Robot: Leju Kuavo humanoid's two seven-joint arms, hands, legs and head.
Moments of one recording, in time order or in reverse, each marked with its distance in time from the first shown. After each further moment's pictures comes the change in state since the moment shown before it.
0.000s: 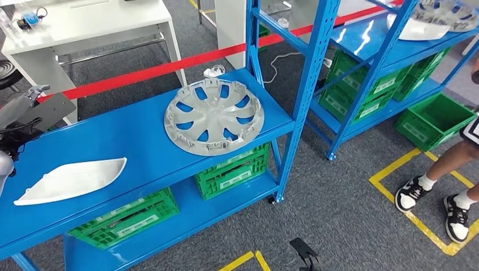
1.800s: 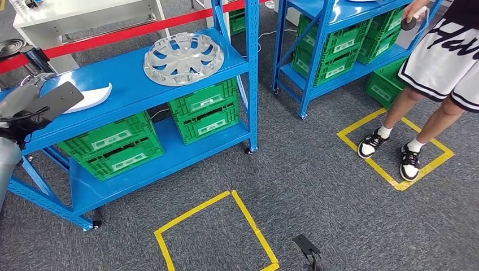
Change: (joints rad) left arm -0.034 -0.041 0.083 0.009 -0.118 0.037 -0.006; right arm 0.000 0.004 0.010 -0.001 -0.038 -0.006 0.006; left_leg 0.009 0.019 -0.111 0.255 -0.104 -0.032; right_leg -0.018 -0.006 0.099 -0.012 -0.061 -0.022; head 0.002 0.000
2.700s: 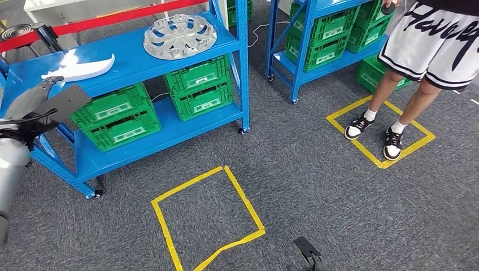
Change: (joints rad) left arm 0.014 -0.024 0.025 -0.004 -0.021 0.003 0.007; right arm 0.007 0.004 0.001 -0.007 -0.012 -0.004 0.006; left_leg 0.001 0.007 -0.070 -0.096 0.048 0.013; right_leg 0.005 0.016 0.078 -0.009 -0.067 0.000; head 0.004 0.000
